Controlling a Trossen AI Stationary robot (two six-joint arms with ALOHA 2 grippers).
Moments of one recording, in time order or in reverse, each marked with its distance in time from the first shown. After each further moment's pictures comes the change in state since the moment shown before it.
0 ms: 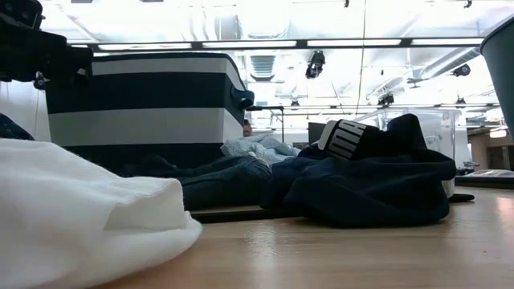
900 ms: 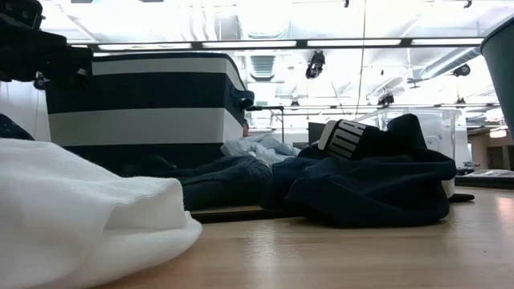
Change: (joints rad) left arm 0.000 0.000 0.000 0.000 0.000 0.000; right arm -0.071 0.087 0.007 -0.057 0.043 -0.081
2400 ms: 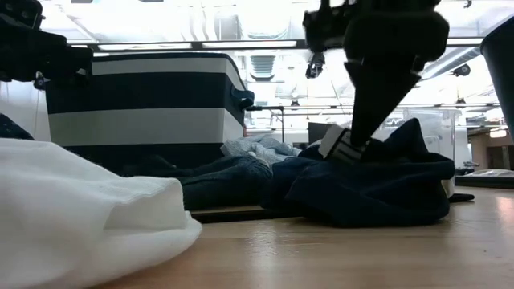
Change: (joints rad) left arm 0.000 0.000 0.000 0.000 0.000 0.000; right arm -0.421 0.303 0.060 0.154 0.266 -0.644
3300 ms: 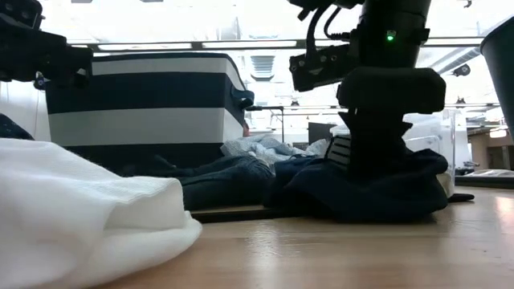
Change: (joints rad) left arm 0.000 0.000 0.000 0.000 0.000 0.000; right arm -0.028 0.111 0.023 0.034 -0.054 -0.089
